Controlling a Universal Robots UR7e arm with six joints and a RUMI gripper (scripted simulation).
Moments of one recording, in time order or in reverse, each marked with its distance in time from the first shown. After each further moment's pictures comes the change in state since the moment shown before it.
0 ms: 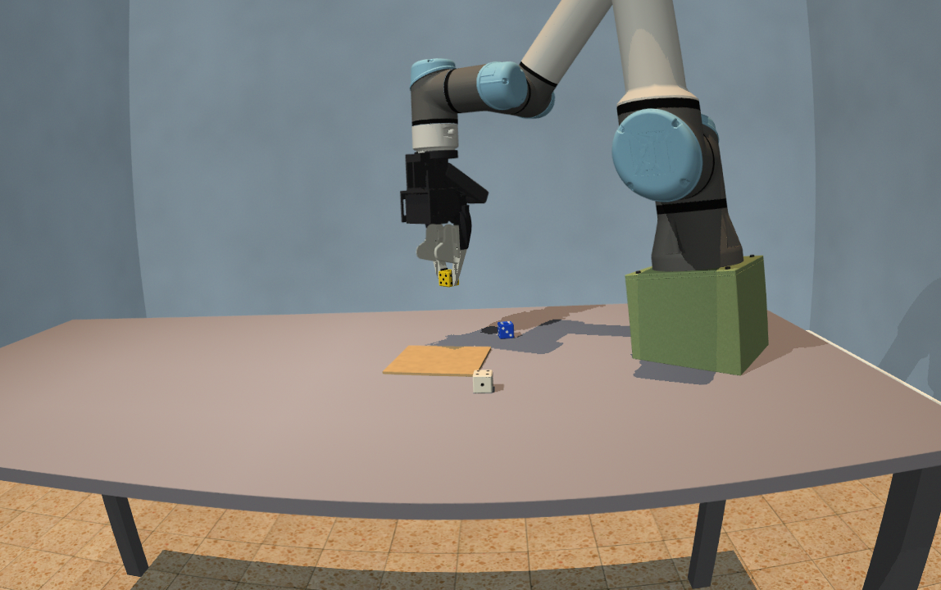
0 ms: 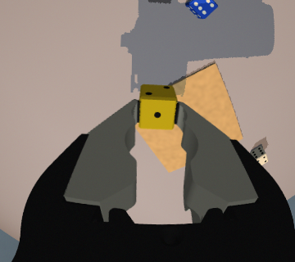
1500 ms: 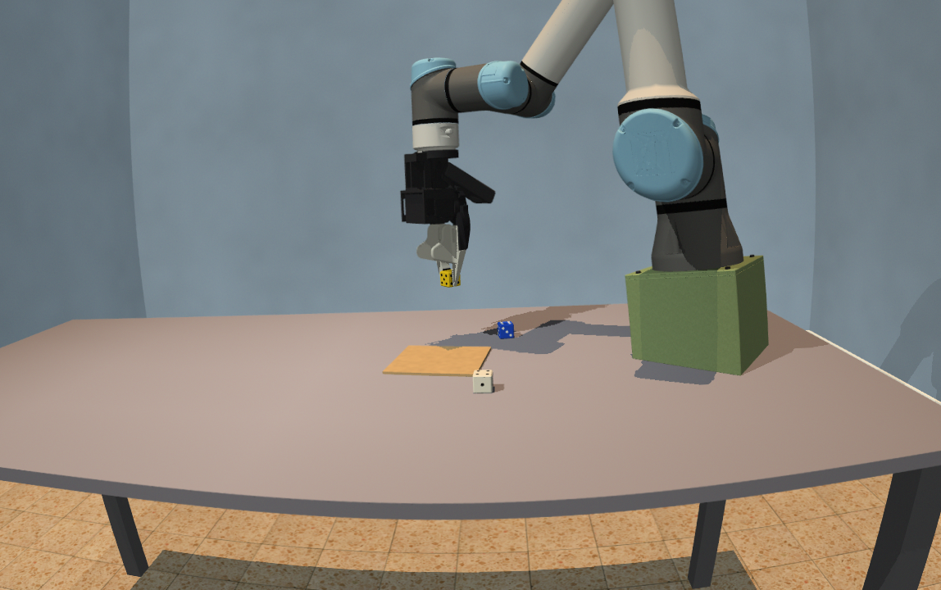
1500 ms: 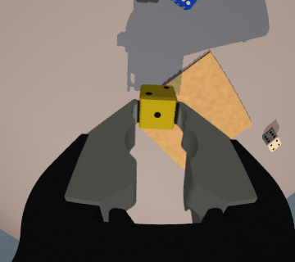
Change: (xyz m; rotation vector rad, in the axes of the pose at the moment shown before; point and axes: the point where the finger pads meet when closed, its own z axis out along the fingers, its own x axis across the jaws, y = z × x) arm 0.006 0.002 0.000 -0.001 0.000 0.162
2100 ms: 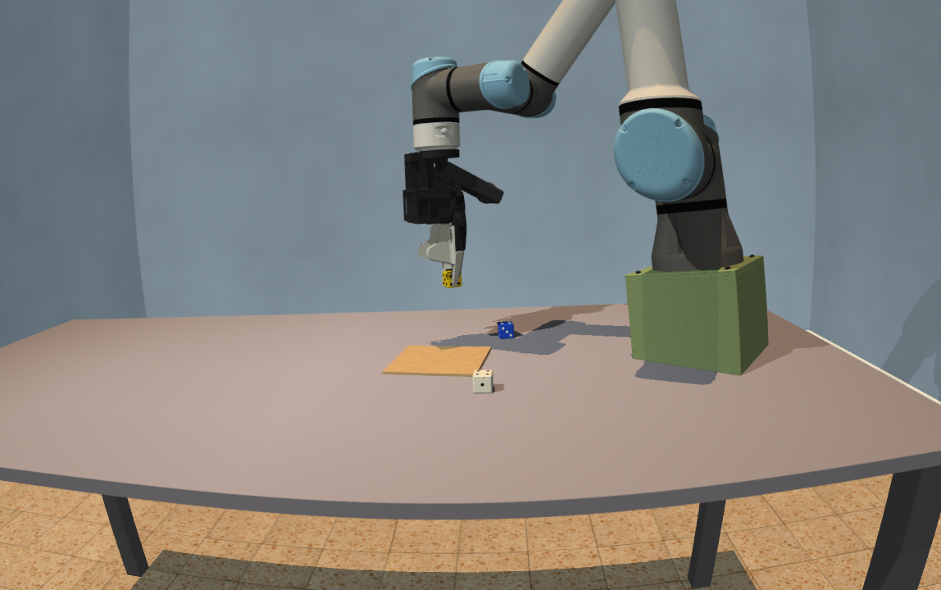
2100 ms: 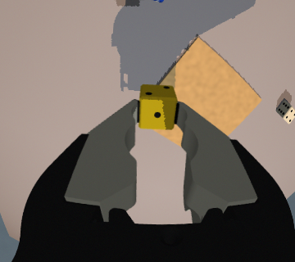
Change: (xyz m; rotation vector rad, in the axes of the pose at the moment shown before) arm 0.009 0.003 0.000 -0.002 0.001 0.250
